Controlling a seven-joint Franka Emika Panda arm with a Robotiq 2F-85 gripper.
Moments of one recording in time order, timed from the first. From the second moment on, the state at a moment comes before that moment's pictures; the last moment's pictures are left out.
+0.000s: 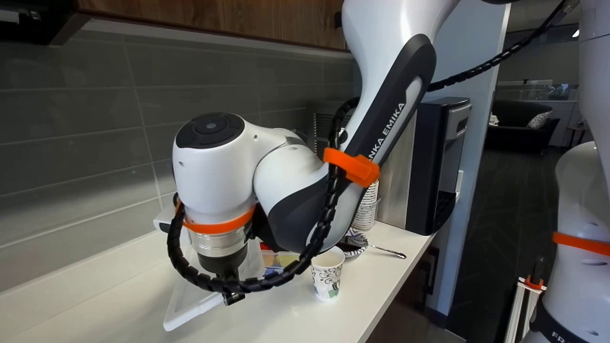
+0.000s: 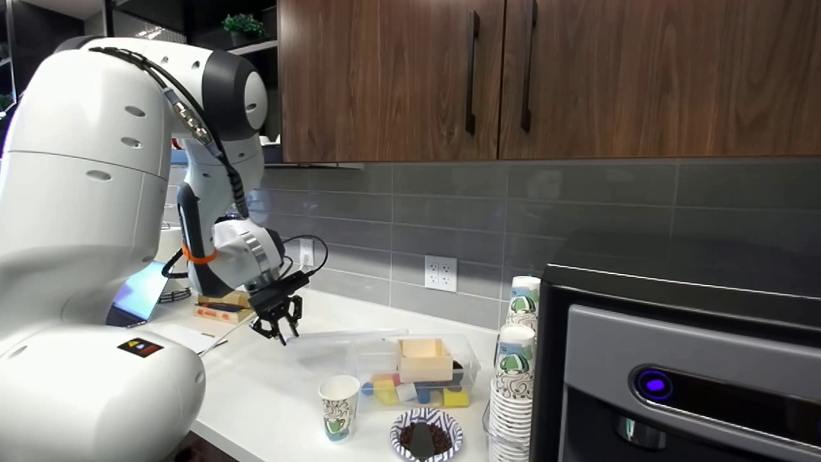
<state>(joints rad) 0.35 0.21 0.30 -2.28 -0.80 2.61 -0.03</state>
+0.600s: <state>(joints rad) 0.32 0.29 0.33 -2.29 -0.61 2.68 -0.37</state>
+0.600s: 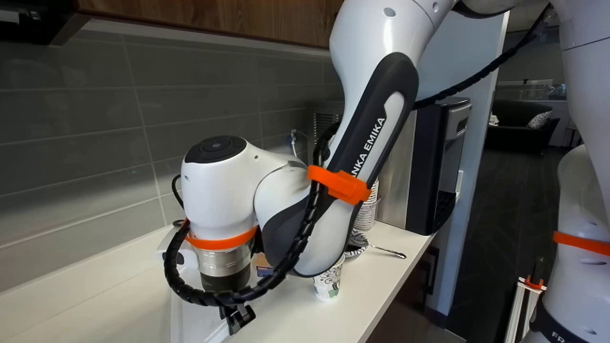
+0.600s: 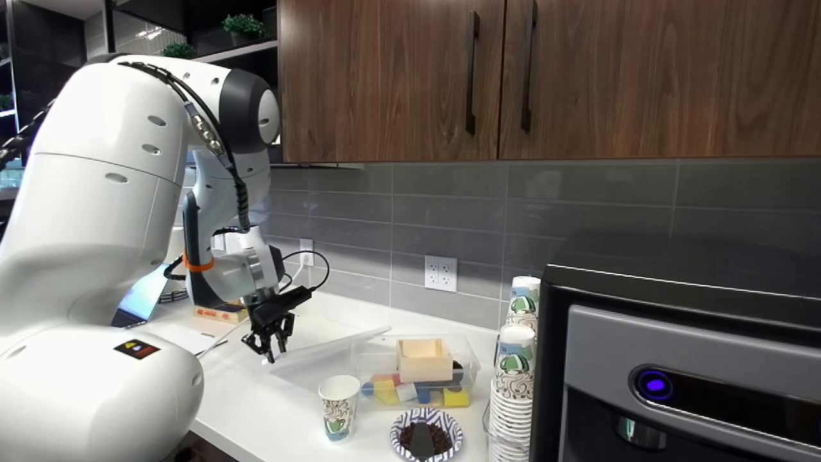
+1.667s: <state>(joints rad) 0.25 0.36 0.42 -2.18 -0.29 2.63 -0.73</state>
